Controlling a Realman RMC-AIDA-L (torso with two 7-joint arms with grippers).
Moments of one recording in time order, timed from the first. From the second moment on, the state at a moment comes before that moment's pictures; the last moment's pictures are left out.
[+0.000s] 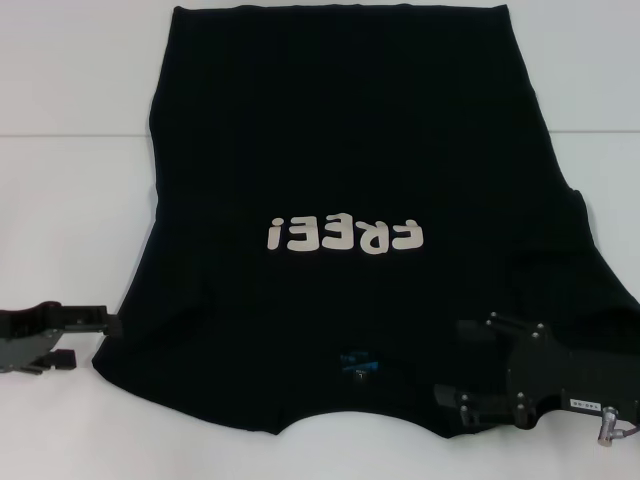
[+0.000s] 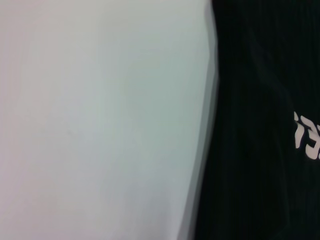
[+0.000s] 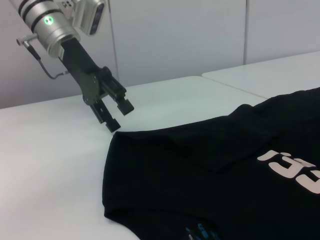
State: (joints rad) left arm -0.56 -2.00 0.40 0.80 2.62 1.53 -2.55; right arm 0.46 2.09 -0.73 -0.49 -2.00 -1.44 0.98
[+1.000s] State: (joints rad) left arm -0.63 -2.01 0.40 0.67 2.61 1.48 -2.56; right arm 0.46 2.09 -0.73 -0.49 -2.00 -1.44 0.99
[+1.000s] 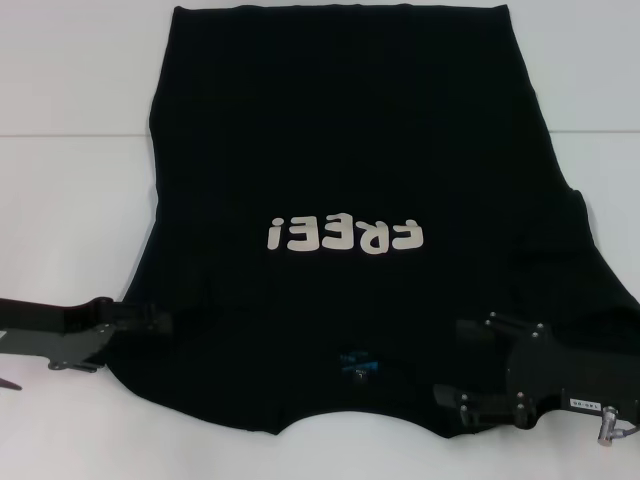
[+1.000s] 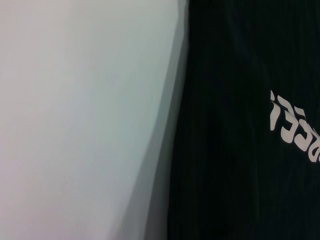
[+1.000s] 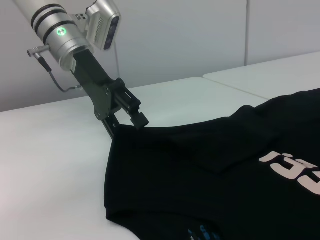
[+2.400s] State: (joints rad) left arm -0.61 -2.01 0.37 0.68 2.58 1.50 -2.45; right arm 0.46 1.99 -0.72 -0.79 -2.15 -1.54 1.95
